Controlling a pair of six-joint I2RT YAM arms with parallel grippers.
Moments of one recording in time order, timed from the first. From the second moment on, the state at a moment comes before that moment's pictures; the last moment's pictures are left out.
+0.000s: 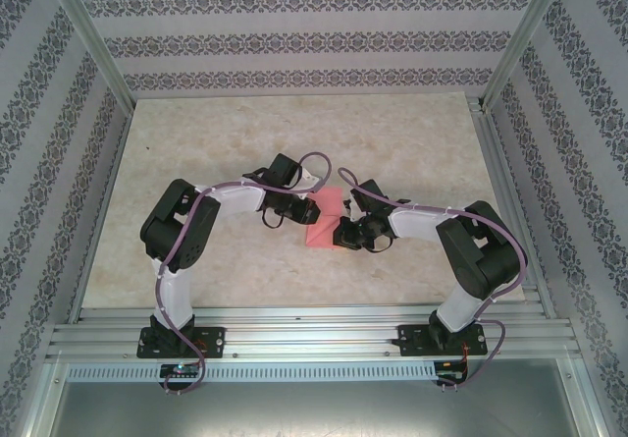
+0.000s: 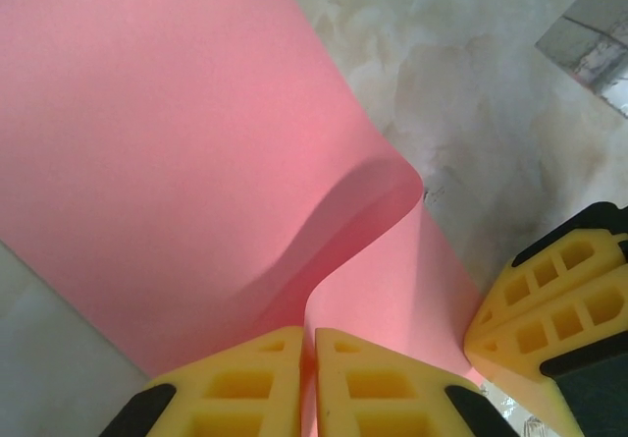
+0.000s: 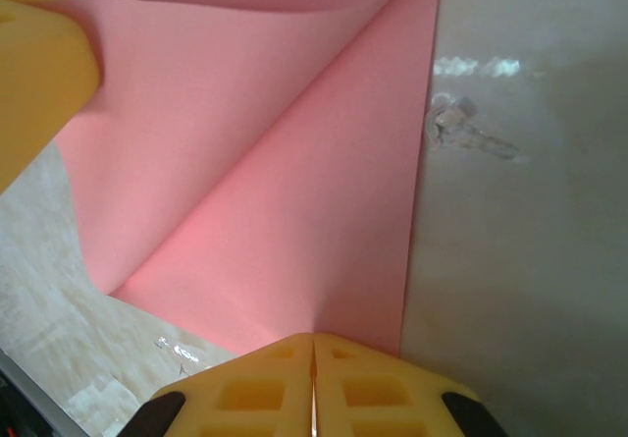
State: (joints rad) left arm -0.56 1.97 1.20 -0.27 0.56 -0.12; right arm 0.54 1.68 0.77 -0.25 -0.47 0.63
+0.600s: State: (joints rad) left arm -0.56 1.97 1.17 -0.27 0.54 -0.12; right arm 0.54 1.69 0.79 -0.27 -0.47 0.63
